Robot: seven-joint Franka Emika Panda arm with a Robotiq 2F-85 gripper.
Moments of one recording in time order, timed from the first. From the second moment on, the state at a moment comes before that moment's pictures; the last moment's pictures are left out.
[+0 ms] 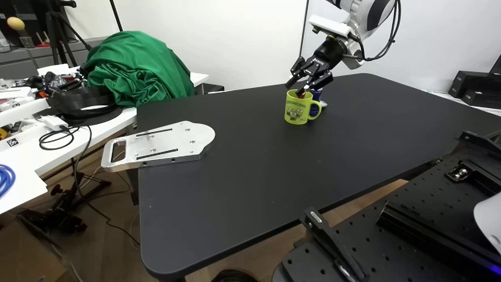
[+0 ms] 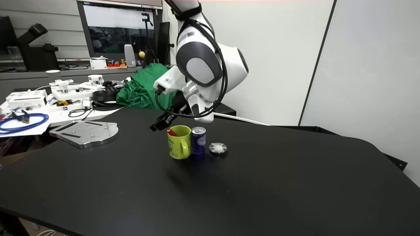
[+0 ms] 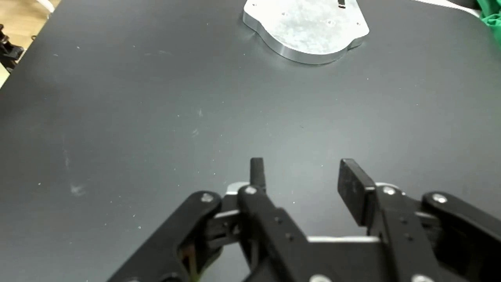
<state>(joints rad) -0.17 0.53 -0.15 -2.11 1.09 2.03 0.36</state>
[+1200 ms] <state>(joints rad) -0.18 0.49 -0.19 -2.07 0.57 1.74 0.14</state>
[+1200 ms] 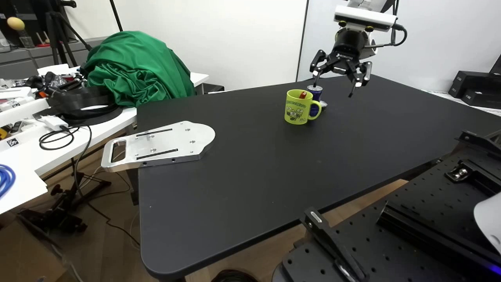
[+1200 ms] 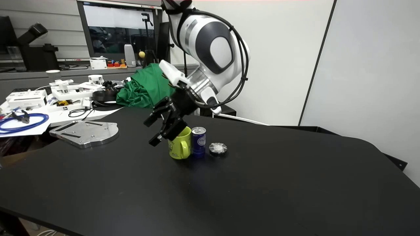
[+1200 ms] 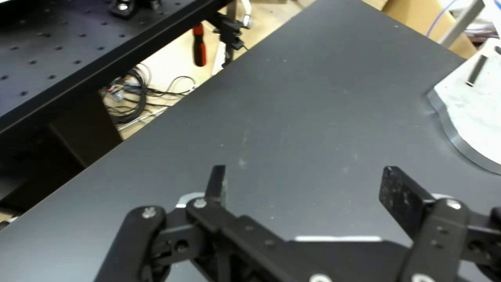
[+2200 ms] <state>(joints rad) -0.20 0.49 -0.12 -1.98 0.26 1.94 -0.17</state>
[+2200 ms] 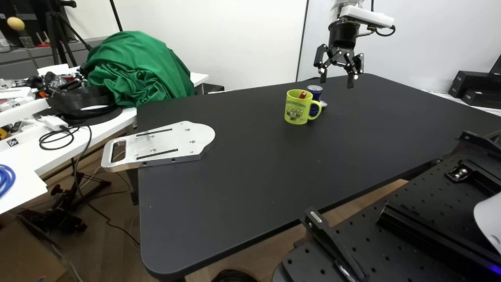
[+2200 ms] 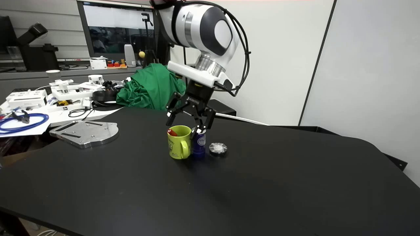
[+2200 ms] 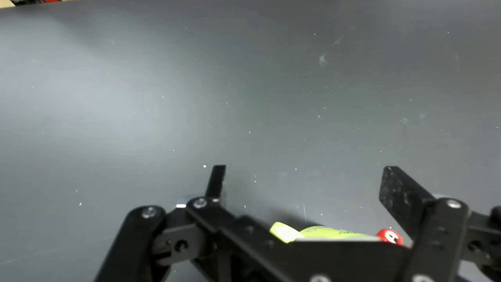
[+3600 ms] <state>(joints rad) -0.23 0.58 -0.07 -1.97 0.56 2.11 -0.16</state>
